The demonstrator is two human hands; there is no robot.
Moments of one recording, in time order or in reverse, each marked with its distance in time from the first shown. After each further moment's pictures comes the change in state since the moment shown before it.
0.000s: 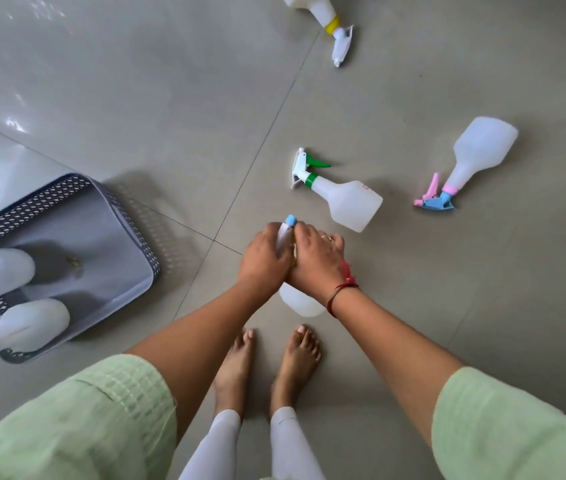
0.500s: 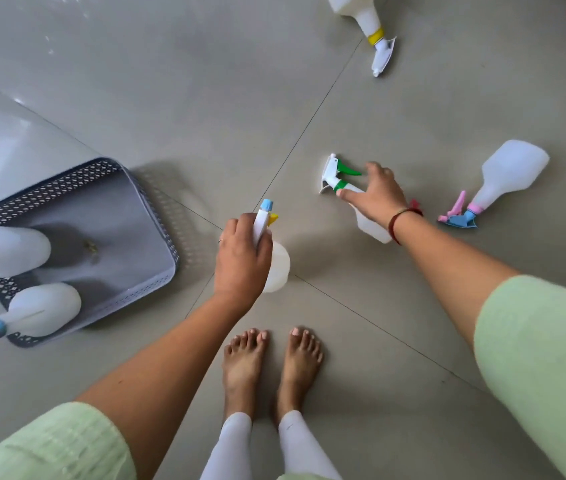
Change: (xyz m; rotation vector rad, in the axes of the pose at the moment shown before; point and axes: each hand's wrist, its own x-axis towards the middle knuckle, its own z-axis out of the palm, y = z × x) left_hand -0.011 -0.048 -0.051 -0.110 0.335 0.041; right_hand 0.102 0.024 -0.057 0.160 -0.016 0.255
